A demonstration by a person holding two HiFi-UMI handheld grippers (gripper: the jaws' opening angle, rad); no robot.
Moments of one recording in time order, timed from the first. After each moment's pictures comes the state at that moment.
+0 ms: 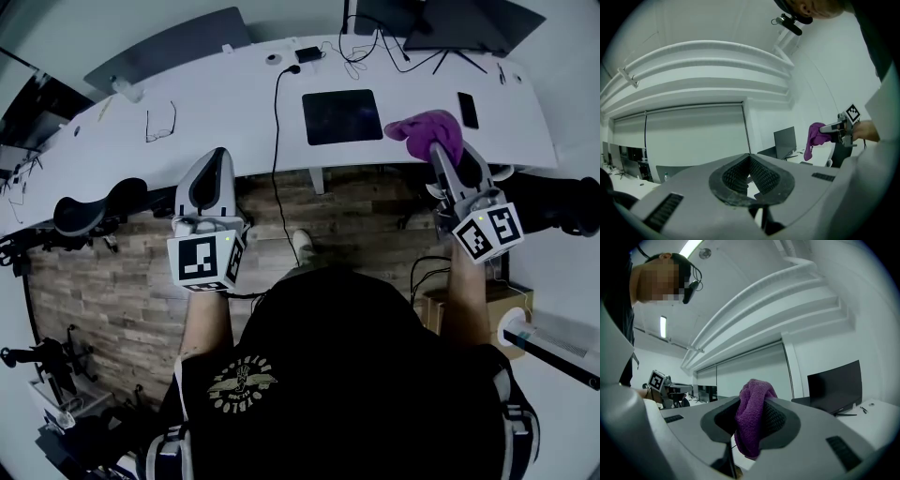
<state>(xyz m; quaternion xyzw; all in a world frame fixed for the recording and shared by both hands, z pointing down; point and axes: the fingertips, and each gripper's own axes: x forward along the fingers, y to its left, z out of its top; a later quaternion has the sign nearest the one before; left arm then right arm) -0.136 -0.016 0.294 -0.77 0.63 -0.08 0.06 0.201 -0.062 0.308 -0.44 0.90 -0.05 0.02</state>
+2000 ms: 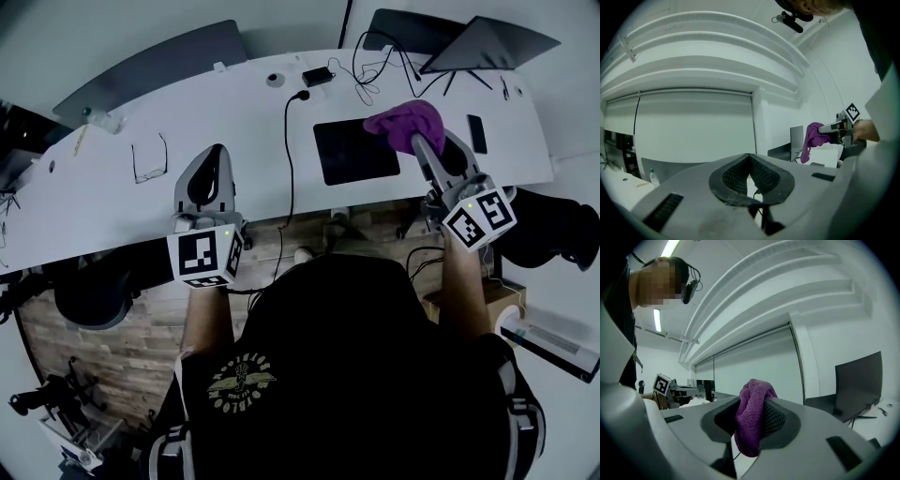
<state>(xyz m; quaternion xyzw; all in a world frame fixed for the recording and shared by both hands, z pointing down) -0.243 -0.197 0.331 -0.79 0.61 -0.07 0.01 0.069 -0.224 0.318 -0.43 0.90 -0.07 -0.02</state>
